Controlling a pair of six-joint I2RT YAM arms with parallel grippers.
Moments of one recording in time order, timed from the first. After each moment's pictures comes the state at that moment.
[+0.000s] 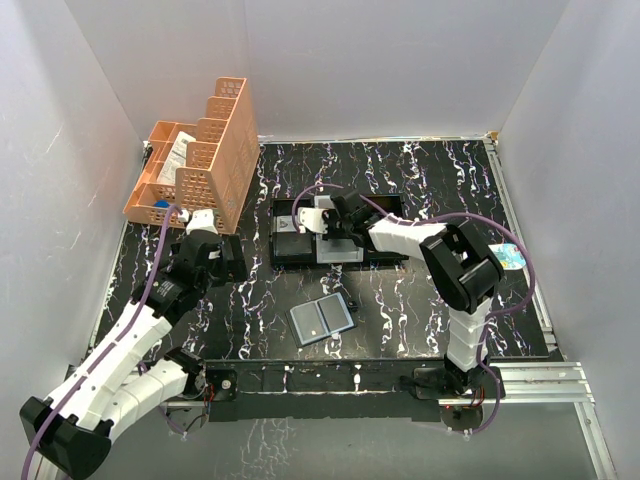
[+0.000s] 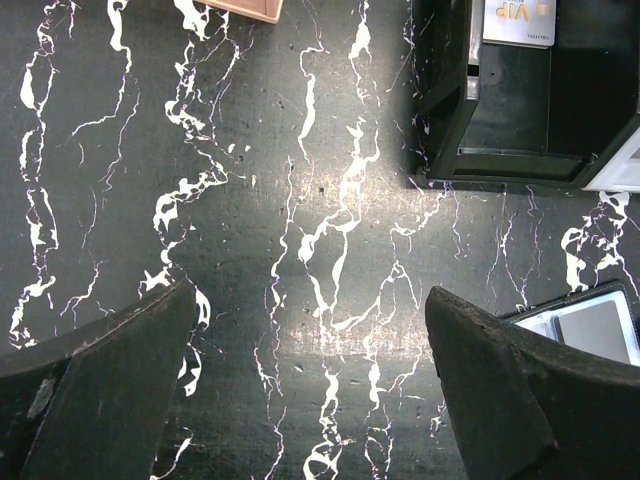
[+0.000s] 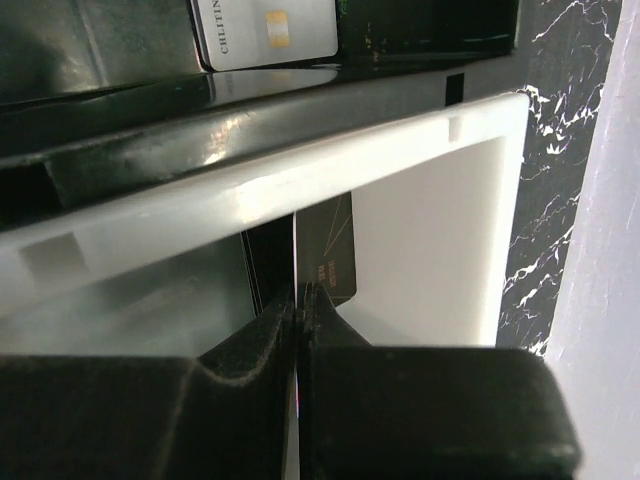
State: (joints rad) left arm -0.51 0.82 0.78 -0.73 -0.37 -0.46; right arm 0.60 1.91 1.18 -0.02 -0.02 -1.01
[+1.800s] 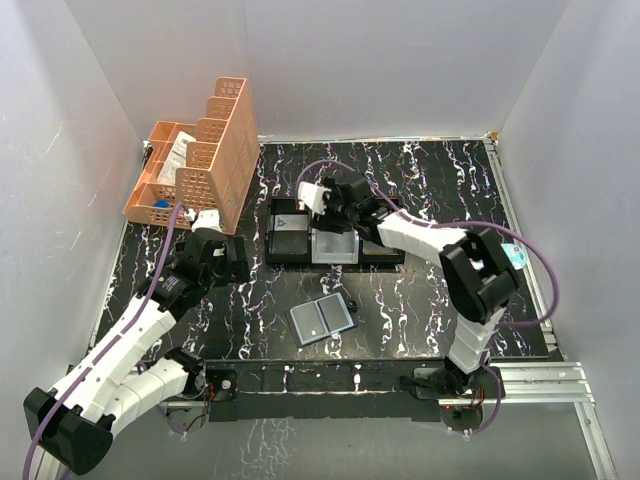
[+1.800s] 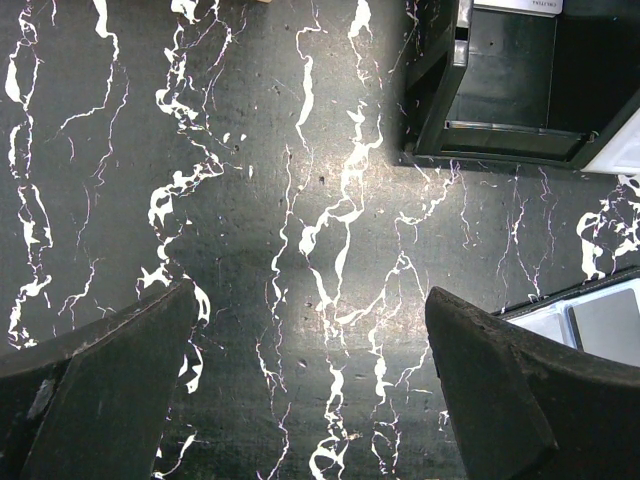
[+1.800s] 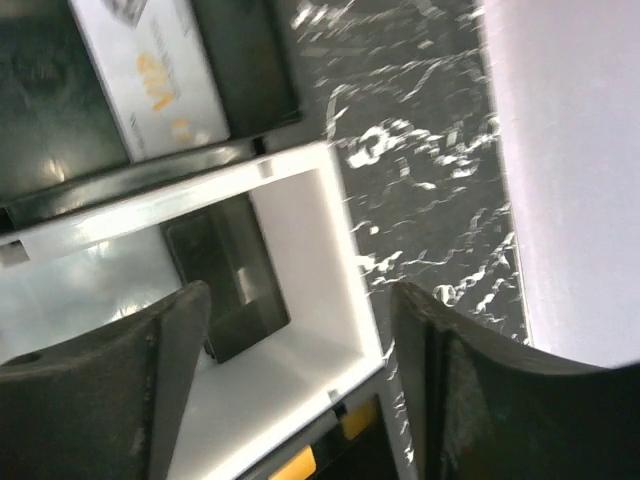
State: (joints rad) left arm -0.51 0.86 0.78 -0.73 -0.35 -0.44; right arm 0.60 1.84 1.23 0.02 -0.08 -0.88
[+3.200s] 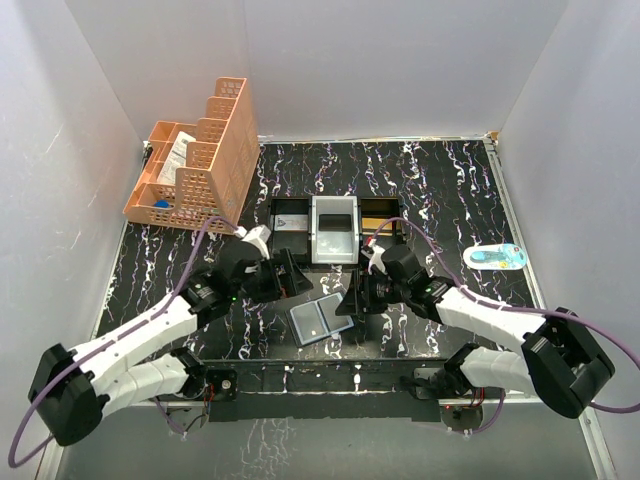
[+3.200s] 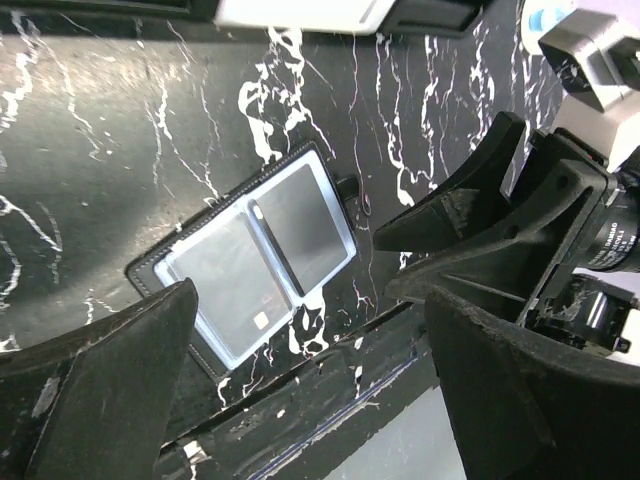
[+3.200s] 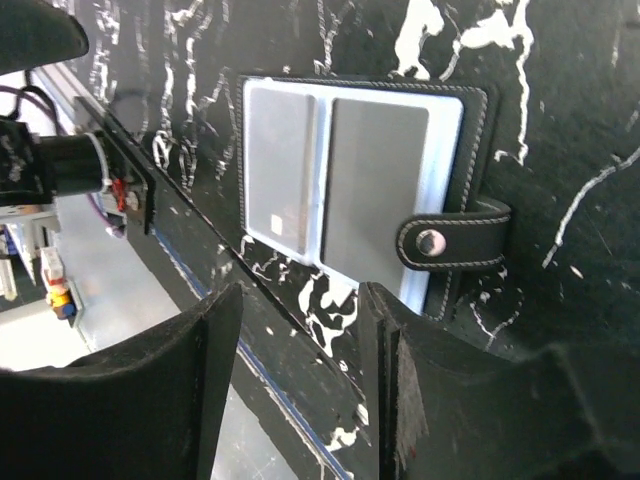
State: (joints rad) left arm -0.71 0.95 0.61 -0.31 0.10 -0.85; right arm 0.66 1.16 0.48 -0.01 -0.49 0.68
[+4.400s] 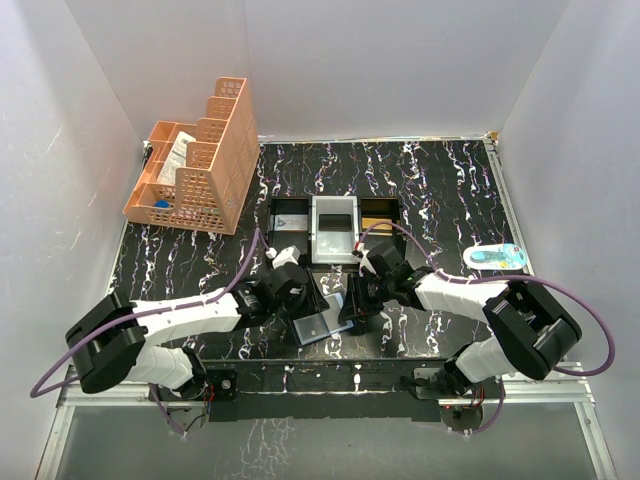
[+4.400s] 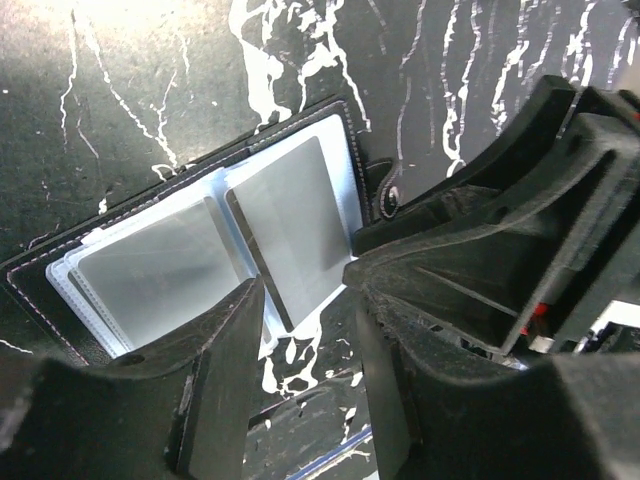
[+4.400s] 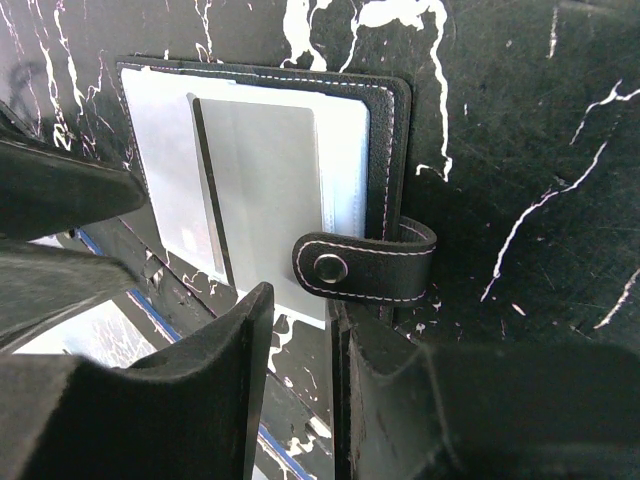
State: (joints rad) left arm -1.01 1.29 0.62 -0.12 -0.12 -1.11; right arm 0.67 1.41 0.55 -0.09 -0.46 0.60
